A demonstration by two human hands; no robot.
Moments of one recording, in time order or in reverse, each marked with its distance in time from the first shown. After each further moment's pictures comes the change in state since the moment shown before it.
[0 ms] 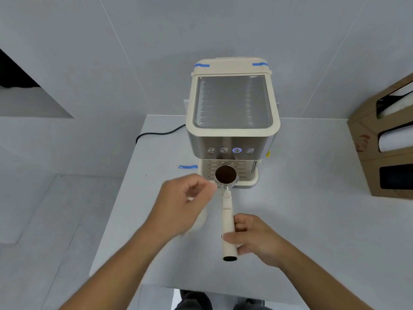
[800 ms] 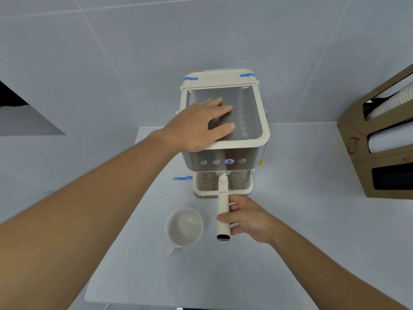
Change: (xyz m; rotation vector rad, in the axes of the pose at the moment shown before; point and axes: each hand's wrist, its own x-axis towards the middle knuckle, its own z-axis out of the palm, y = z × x) left_hand 0.160 0.064 -0.013 0.719 -0.287 0.400; right_hand 0.035 -0.046 -0.011 0.040 0.068 -0.049
